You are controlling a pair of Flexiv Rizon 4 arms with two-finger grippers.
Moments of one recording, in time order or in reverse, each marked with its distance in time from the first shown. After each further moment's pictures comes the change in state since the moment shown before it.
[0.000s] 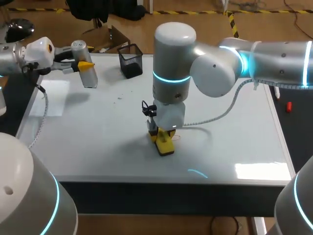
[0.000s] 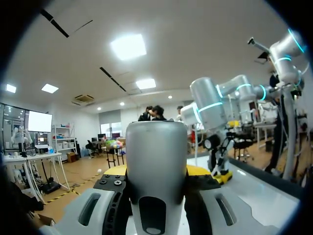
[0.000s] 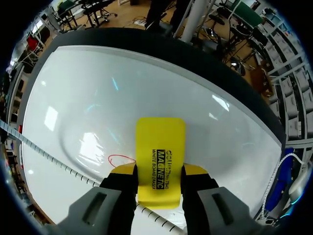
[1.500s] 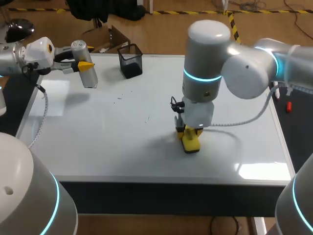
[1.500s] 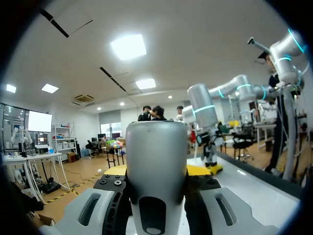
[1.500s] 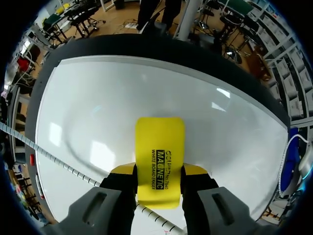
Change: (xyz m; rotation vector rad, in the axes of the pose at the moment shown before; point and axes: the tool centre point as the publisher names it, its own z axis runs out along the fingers) left arm 0.000 0.000 0.000 0.000 0.000 0.000; right arm 0.082 0.025 -0.014 0.024 0.009 0.151
